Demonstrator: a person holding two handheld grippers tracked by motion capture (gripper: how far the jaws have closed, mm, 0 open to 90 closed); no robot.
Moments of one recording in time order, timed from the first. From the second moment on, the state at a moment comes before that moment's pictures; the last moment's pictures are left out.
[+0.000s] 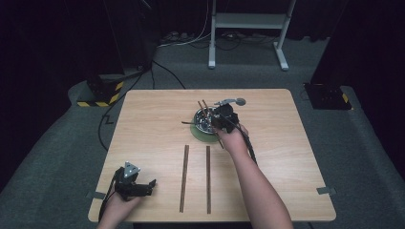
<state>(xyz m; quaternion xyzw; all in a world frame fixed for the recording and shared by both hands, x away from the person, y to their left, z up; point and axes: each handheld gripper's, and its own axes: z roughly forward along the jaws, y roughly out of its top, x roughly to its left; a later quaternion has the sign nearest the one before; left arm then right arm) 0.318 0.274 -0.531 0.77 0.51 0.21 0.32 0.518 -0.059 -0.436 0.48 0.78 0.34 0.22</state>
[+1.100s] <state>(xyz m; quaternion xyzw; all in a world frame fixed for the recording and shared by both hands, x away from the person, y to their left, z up) 0.315 0.277 -0.528 0.76 0.52 0.22 0.33 0.404 -0.138 -0.469 0.47 0.76 0.38 0.23</state>
